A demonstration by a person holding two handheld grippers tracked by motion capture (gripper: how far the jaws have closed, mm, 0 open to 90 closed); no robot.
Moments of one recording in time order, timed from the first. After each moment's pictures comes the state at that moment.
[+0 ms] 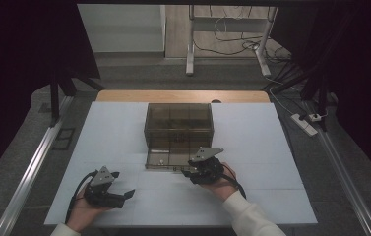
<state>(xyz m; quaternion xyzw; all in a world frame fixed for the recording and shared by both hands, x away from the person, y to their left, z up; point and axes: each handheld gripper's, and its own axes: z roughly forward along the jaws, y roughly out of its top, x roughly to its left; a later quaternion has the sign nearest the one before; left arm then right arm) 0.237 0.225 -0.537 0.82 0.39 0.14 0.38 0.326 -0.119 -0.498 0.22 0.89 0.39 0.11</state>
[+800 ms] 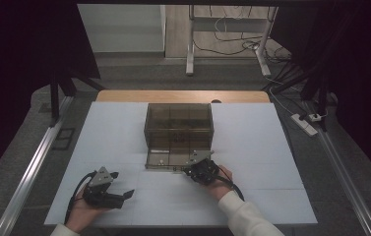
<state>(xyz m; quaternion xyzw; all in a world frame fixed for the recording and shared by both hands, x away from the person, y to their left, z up) 0.236 0.227 -0.537 0.82 0.39 0.14 0.39 0.332 -0.109 -0.519 0.21 0.91 0.33 0.12</state>
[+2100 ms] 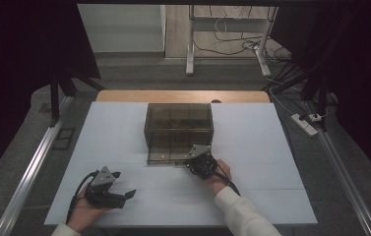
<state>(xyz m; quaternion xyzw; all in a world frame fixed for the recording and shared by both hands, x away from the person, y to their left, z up) 0.237 0.223 -0.537 0.83 0.39 0.14 0.39 0.349 -0.103 -0.521 0.22 0.90 0.33 0.16</state>
